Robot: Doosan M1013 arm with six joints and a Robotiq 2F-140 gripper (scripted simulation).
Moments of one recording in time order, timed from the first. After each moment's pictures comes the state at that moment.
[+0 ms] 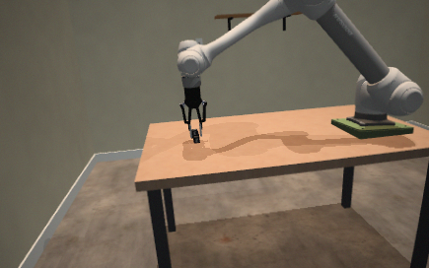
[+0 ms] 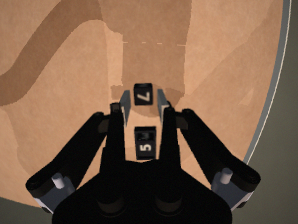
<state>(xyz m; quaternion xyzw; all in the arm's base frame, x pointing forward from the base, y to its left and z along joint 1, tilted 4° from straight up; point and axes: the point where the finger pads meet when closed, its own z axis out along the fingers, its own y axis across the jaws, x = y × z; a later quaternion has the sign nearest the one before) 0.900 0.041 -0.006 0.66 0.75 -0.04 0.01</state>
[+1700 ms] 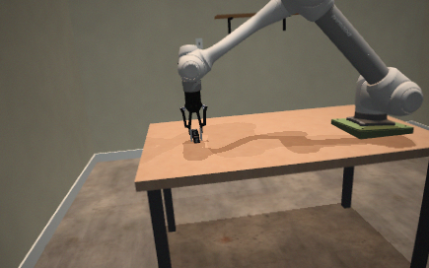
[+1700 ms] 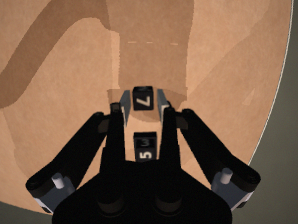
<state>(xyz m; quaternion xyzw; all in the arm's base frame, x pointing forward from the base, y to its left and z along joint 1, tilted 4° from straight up) 0.900 0.040 -0.026 0.66 0.75 -0.04 0.01</state>
